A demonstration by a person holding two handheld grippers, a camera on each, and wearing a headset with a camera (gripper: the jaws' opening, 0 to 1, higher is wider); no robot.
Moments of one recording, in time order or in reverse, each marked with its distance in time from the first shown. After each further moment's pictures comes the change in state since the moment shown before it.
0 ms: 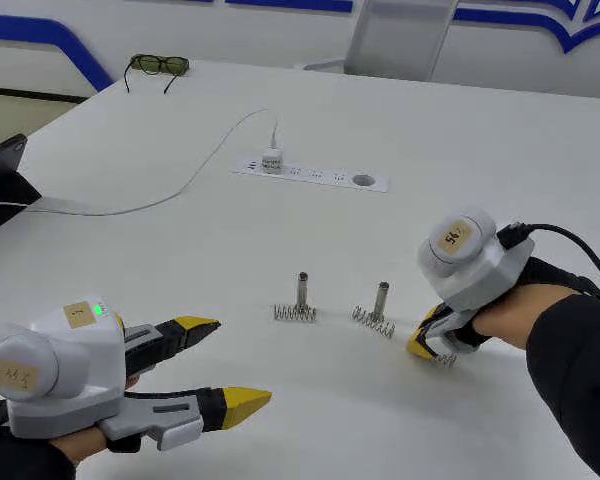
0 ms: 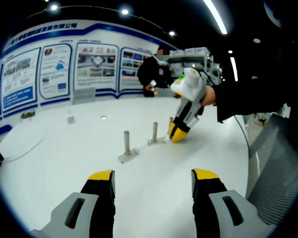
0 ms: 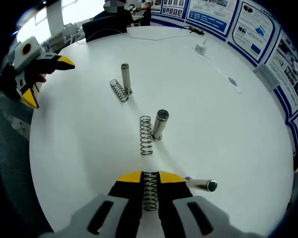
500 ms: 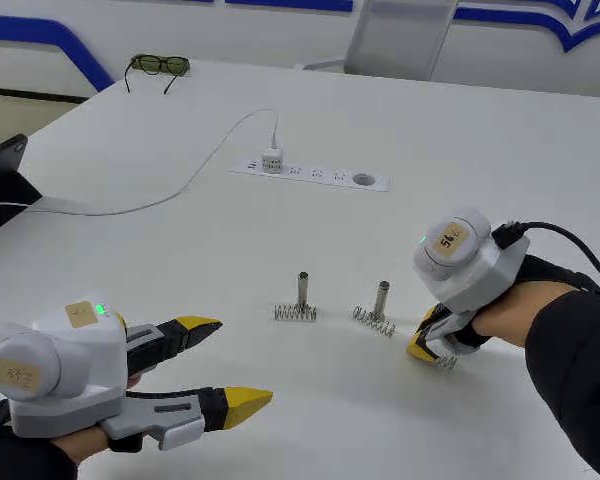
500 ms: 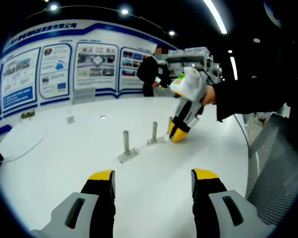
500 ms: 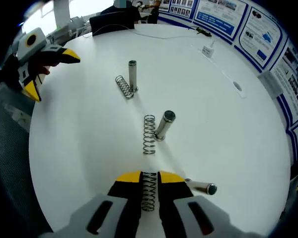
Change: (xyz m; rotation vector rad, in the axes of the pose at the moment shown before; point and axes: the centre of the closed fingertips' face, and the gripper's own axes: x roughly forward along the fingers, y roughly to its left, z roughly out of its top) left arm 0.001 -0.001 -0.001 0.000 0.003 -0.001; right arm 0.000 0.000 0.000 -0.065 0.026 0.006
